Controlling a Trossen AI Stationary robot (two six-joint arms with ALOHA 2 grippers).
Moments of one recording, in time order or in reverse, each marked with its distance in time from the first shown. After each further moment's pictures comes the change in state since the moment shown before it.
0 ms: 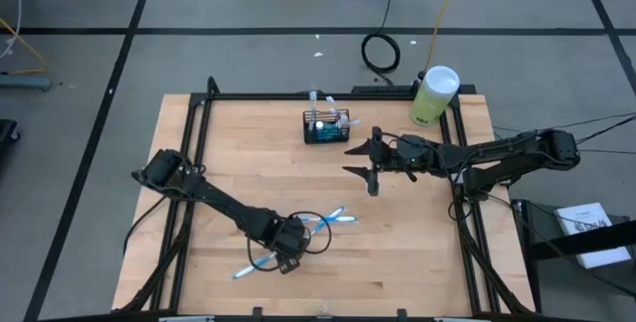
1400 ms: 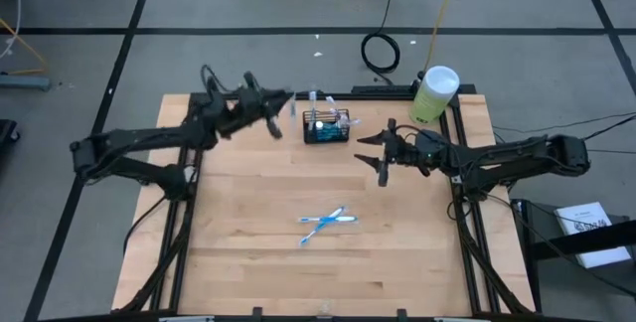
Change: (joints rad) left arm 0.829 -0.754 -0.489 1.381 -0.087 1.112; right arm -0.085 -0.127 -0.173 0.179 -0.002 -0.073
